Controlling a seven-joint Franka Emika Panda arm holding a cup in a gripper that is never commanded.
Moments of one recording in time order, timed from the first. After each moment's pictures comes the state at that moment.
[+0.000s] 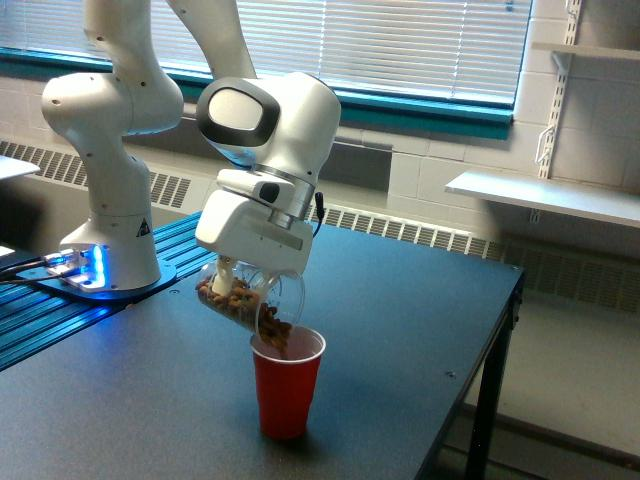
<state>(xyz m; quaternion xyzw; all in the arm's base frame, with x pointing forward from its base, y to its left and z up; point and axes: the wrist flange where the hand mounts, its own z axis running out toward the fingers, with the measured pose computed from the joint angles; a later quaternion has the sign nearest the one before) 0.442 -0.193 0.262 0.86 -0.44 0.07 0.23</state>
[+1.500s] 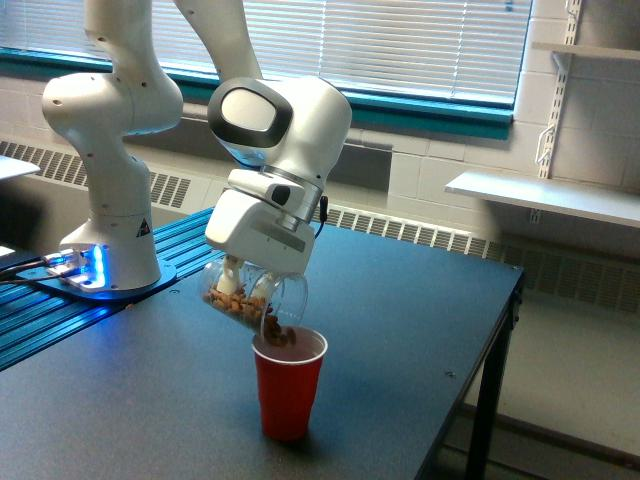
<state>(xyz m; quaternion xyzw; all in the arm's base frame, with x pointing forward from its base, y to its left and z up) 0.448 -0.187 0.260 0.87 -0.42 0.05 0.25</state>
